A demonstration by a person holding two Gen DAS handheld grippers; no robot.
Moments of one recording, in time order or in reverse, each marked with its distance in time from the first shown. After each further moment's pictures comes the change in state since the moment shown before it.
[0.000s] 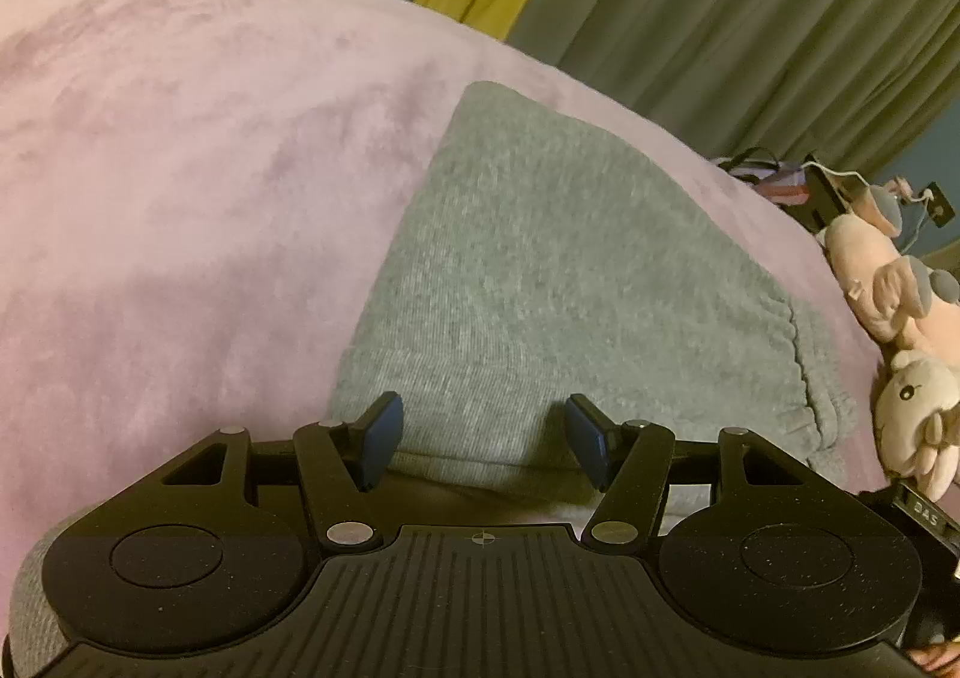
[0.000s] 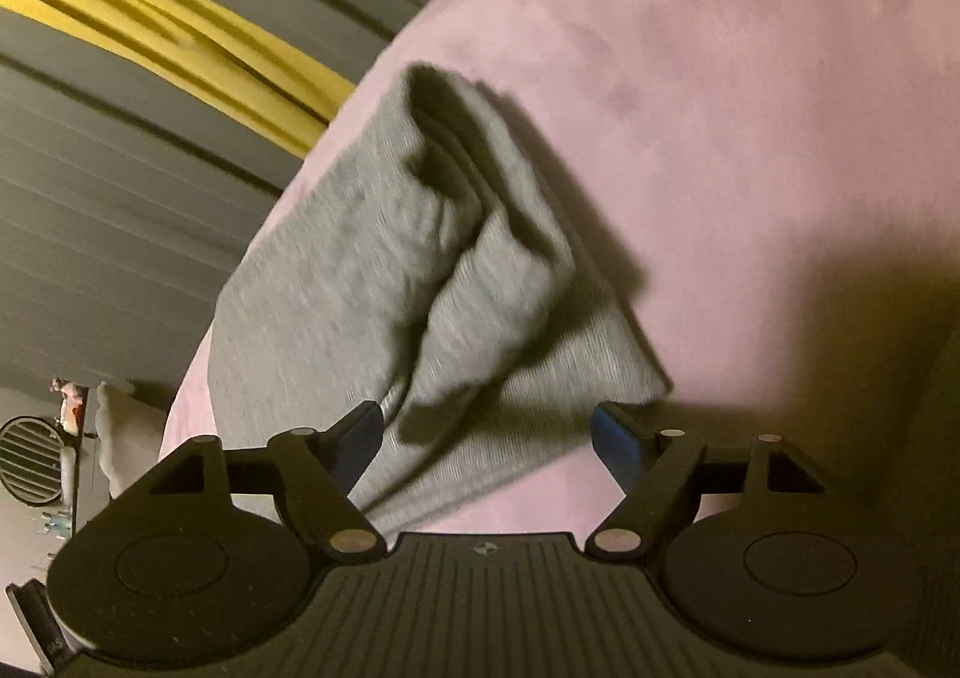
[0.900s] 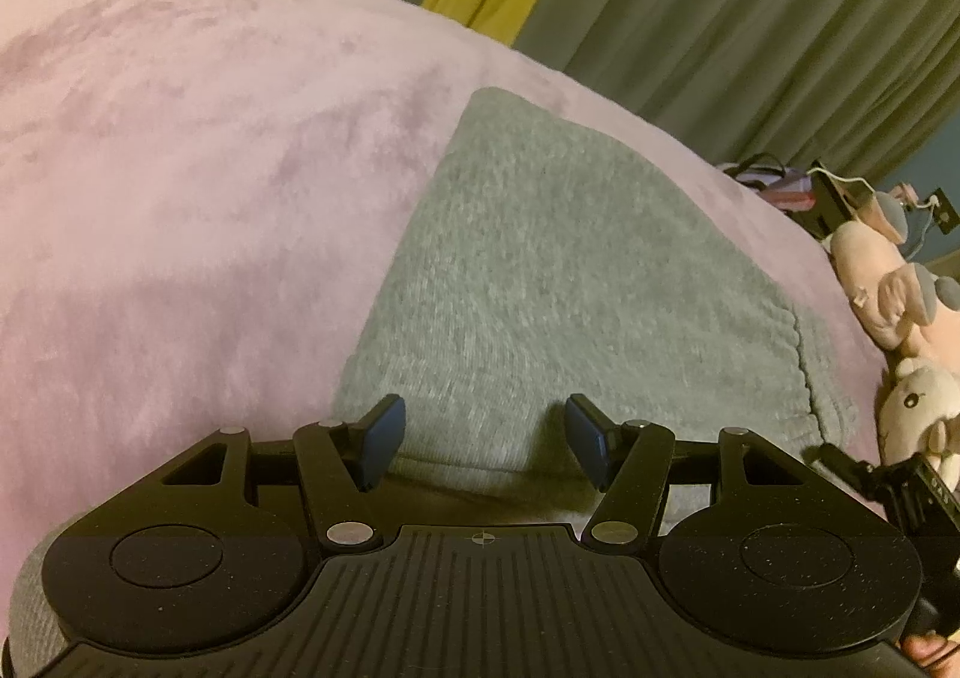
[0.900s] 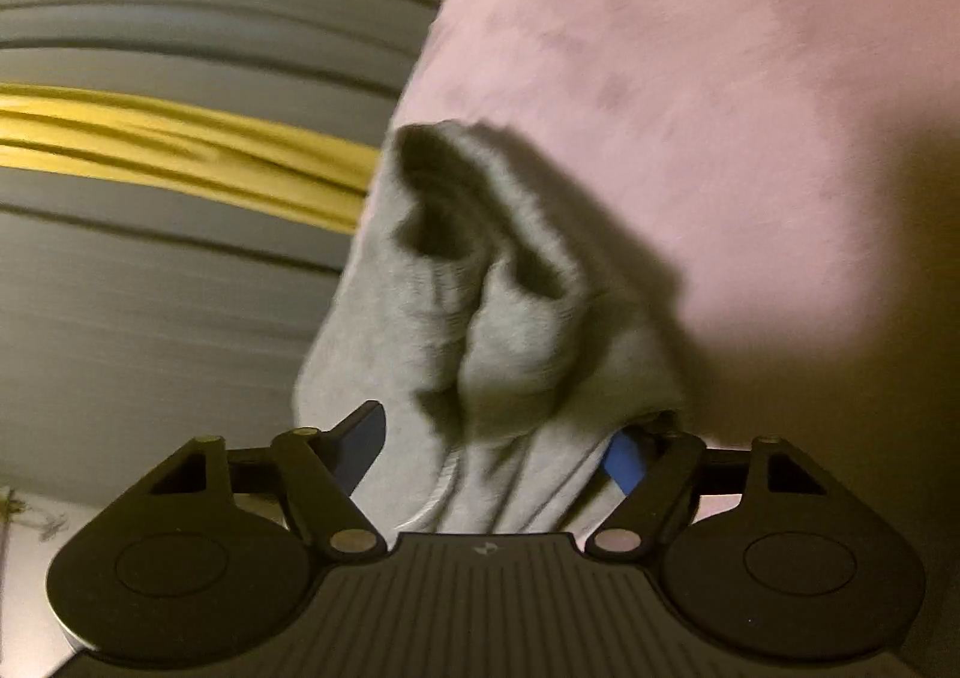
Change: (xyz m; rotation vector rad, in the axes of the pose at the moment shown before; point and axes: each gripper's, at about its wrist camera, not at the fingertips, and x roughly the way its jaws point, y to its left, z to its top) left arm 0.001 0.000 0.003 -0.009 -0.003 0.012; right arm 0.002 -0.030 0.004 0.239 -0.088 0.194
